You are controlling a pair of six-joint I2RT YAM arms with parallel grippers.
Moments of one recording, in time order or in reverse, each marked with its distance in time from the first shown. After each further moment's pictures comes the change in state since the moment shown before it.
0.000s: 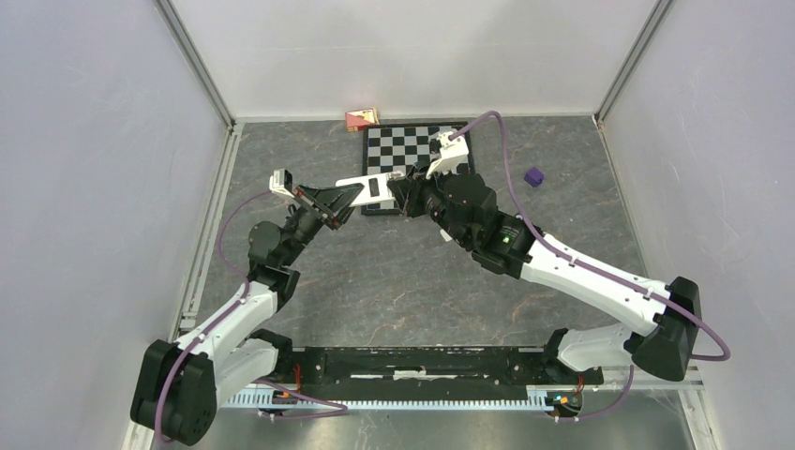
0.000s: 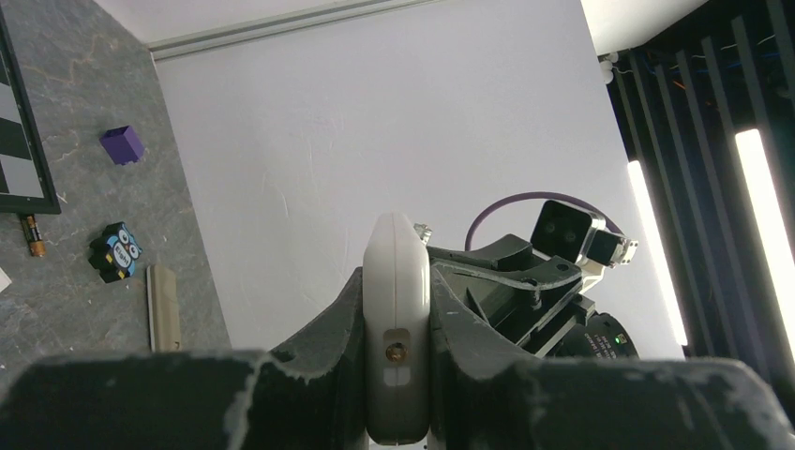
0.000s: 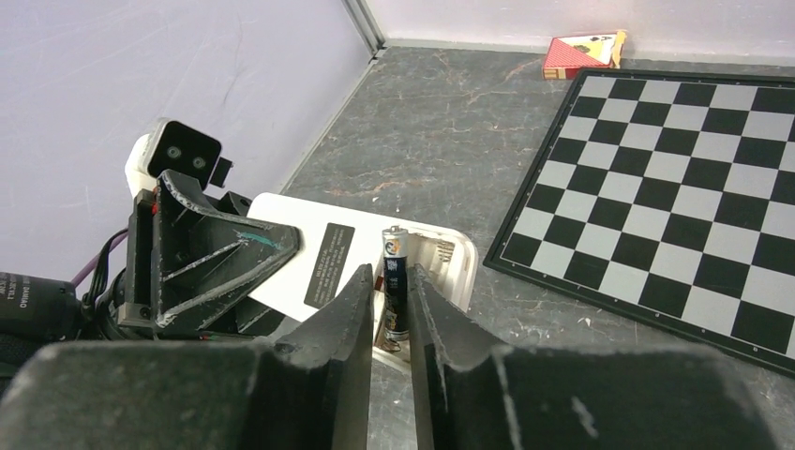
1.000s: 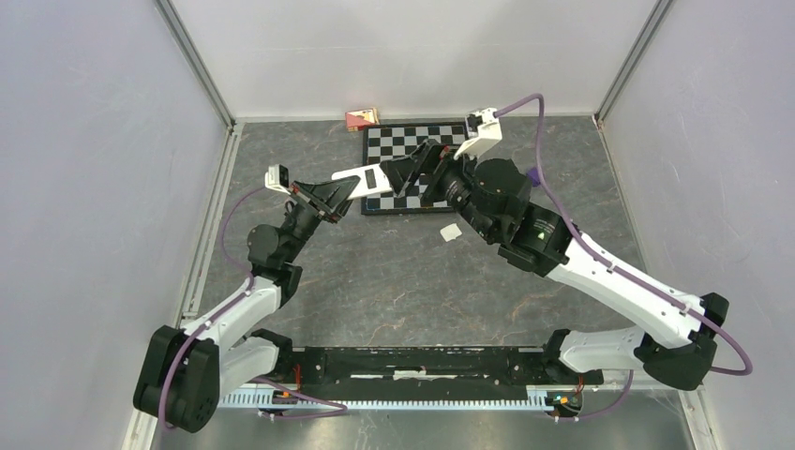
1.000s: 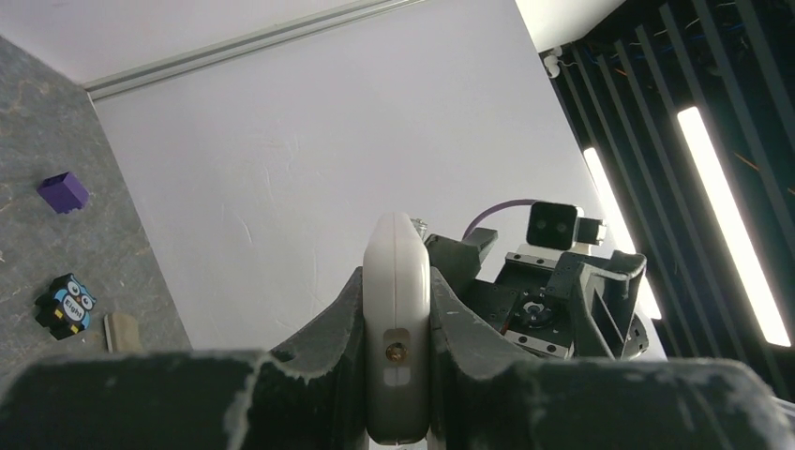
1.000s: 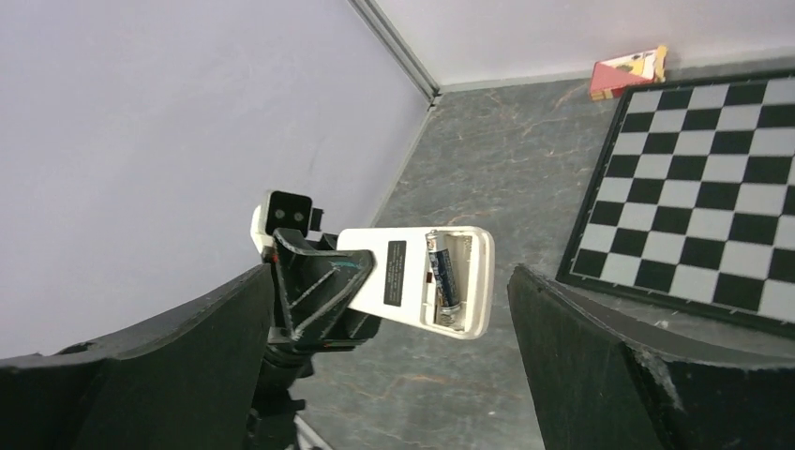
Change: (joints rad) left arm -0.002 0.064 0.000 0.195 -0.022 -0.015; right arm -0.001 -0.070 0.172 -0.161 0.029 0.153
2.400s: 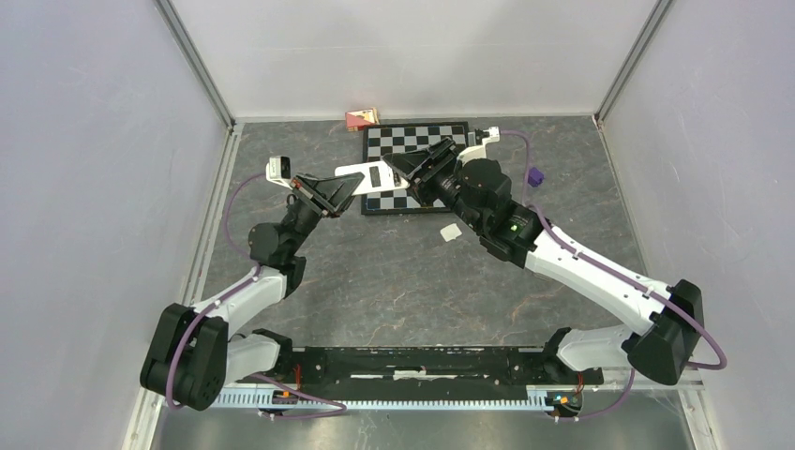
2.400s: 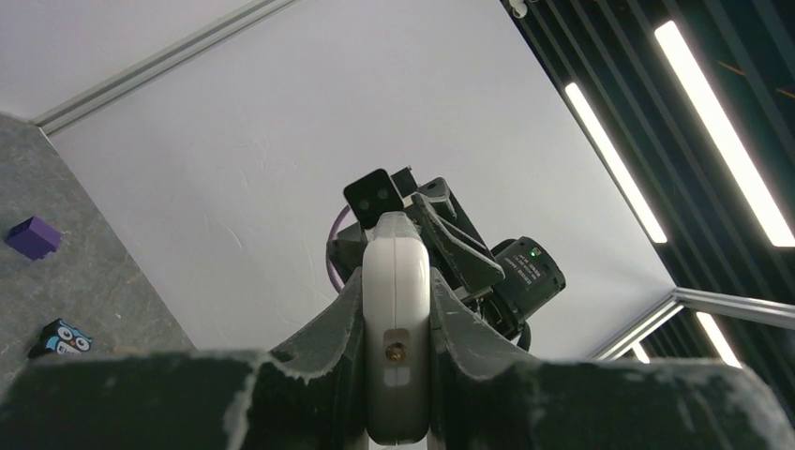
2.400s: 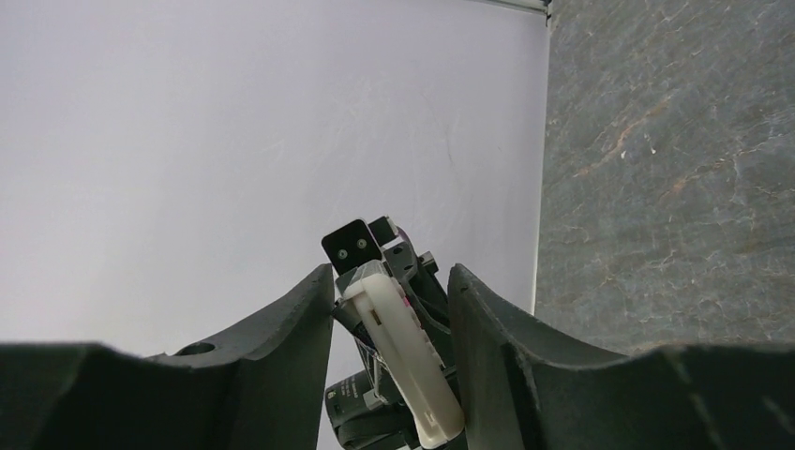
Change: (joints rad) left arm 0.000 0.125 0.043 0.231 0.082 0.067; right arm -0.130 0.062 -0.188 0.216 -0.181 0.771
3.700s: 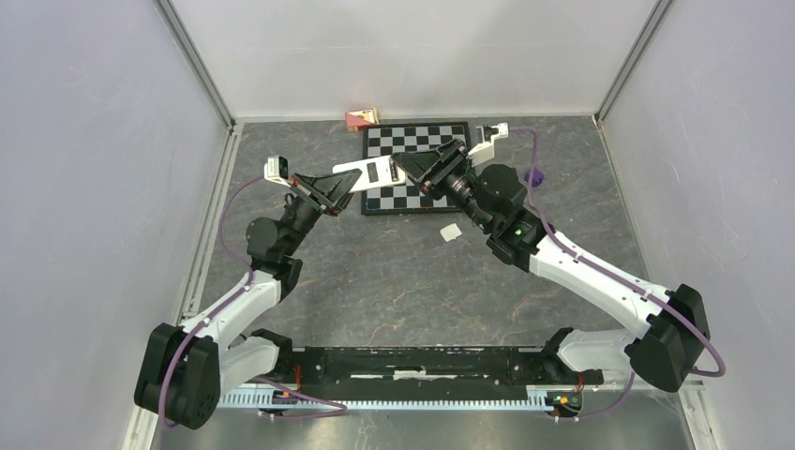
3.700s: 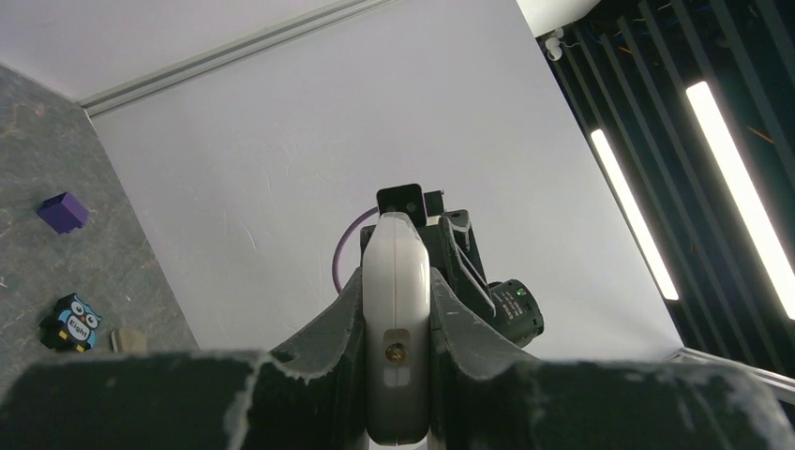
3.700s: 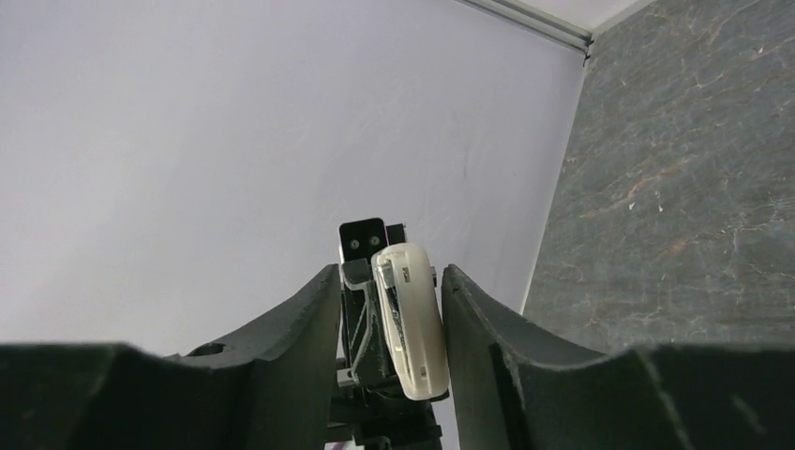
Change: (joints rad) left arm 0.000 -0.100 0.022 -0.239 -0.060 -0.019; right arm -0.068 -0.033 -0.128 0.251 -0.112 -0.143
